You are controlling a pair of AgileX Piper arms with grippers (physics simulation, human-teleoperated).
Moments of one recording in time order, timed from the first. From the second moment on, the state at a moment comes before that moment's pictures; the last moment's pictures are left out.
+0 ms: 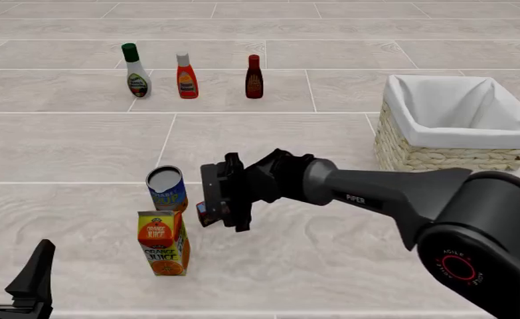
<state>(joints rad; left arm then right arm) 0.00 0.01 -0.01 0.01 0.01 0.76 2.09 -1.50 0.37 -1.12</state>
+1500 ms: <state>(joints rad) 0.00 0.01 -0.01 0.01 0.01 0.76 2.21 -1.59 0.40 -1.15</state>
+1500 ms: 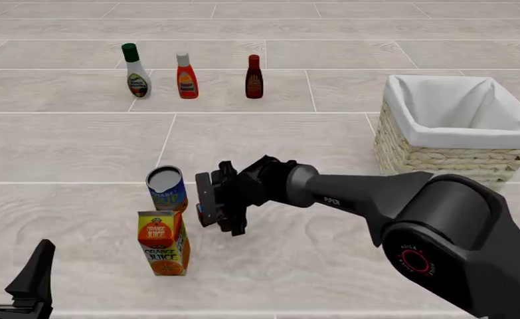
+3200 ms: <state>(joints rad) 0.00 0.01 -0.01 0.01 0.01 0.71 1.81 -1.20 0.33 -1.20</state>
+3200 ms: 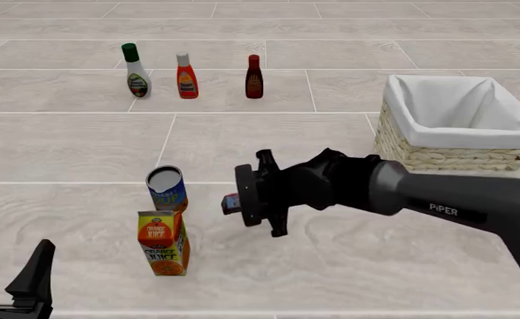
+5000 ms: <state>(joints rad) 0.00 0.01 -0.01 0.01 0.01 0.46 1.28 -1.22 0.31 -0.71</state>
